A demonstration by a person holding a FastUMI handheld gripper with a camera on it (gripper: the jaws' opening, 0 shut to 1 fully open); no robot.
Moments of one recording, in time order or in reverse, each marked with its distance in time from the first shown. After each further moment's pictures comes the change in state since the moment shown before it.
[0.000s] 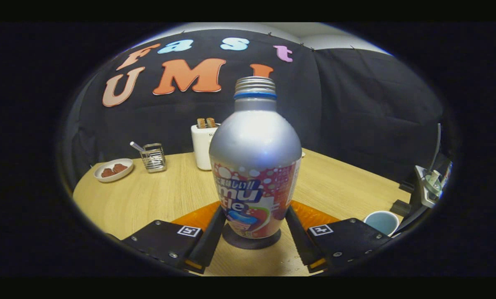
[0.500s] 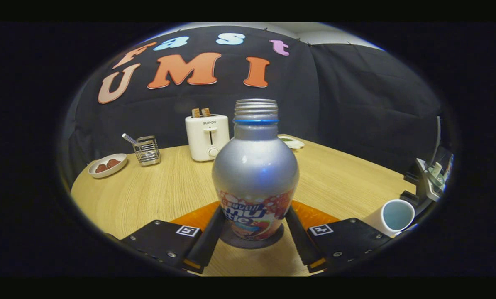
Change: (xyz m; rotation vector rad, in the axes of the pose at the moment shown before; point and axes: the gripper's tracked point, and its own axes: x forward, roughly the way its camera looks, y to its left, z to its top) arm 0.010 0.004 -0.023 0.050 0.044 0.012
